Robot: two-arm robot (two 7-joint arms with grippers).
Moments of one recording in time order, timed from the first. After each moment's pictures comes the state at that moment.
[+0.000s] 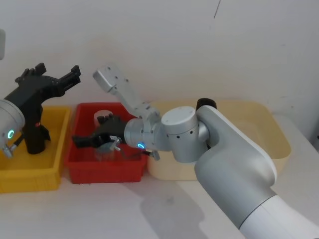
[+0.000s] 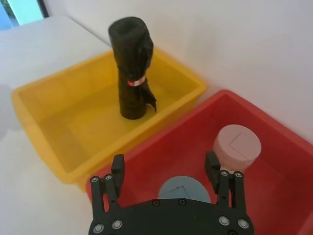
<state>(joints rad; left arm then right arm) -0.50 0.27 0.28 -1.61 -0.53 0.35 -0.16 0.80 0.04 -0.59 -1.05 0.19 0.49 0.43</state>
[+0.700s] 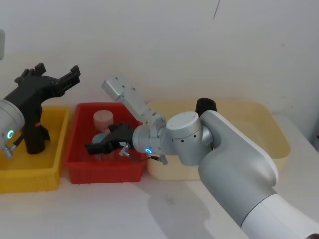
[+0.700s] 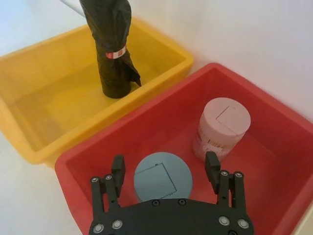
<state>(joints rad) -0.50 0.27 0.28 -1.61 -0.53 0.35 -0.16 0.82 0.04 -0.59 -0.96 0.17 0.46 0.44</state>
